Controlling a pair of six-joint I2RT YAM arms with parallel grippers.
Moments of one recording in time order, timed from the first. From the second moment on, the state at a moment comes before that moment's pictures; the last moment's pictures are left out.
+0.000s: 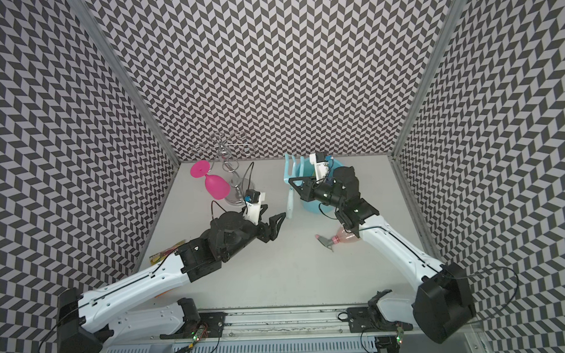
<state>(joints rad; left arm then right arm) -0.99 1.07 0.88 -0.08 -0.30 -0.30 0.44 1.30 1.04 0.16 -0.49 0.64</state>
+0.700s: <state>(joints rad) -0.99 0.94 0.77 -0.15 -0.35 -0.39 0.35 1.62 1.23 0.22 -0.01 0.46</state>
